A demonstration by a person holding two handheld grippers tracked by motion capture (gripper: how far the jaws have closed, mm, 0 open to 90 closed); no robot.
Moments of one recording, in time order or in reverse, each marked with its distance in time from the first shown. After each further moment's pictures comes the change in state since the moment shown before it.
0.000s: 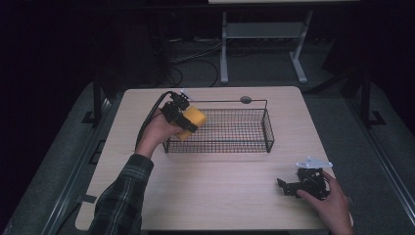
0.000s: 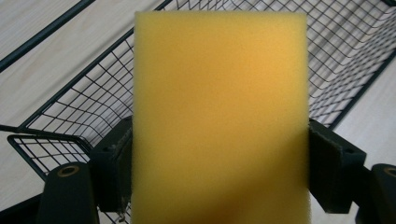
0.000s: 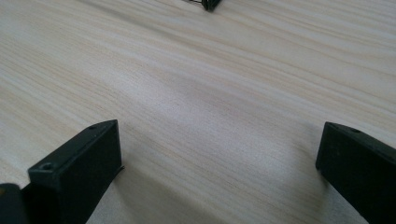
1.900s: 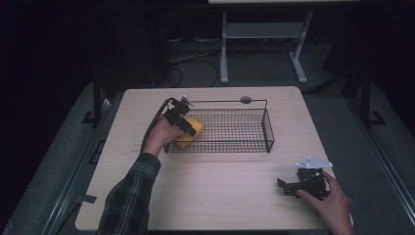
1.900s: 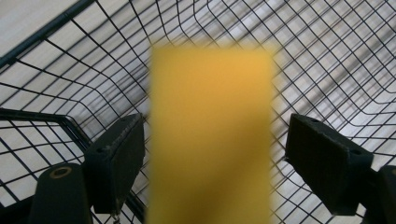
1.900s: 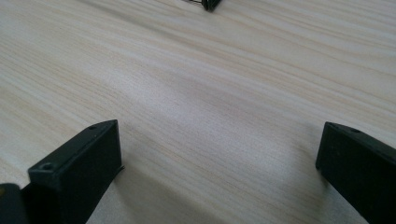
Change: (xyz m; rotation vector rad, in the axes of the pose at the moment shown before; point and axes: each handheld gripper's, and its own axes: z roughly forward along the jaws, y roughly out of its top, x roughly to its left) left arm 0.022 -0.010 0.049 0.113 0.011 -0.101; right arm 0.000 0.000 0.000 0.000 0.000 -0.002
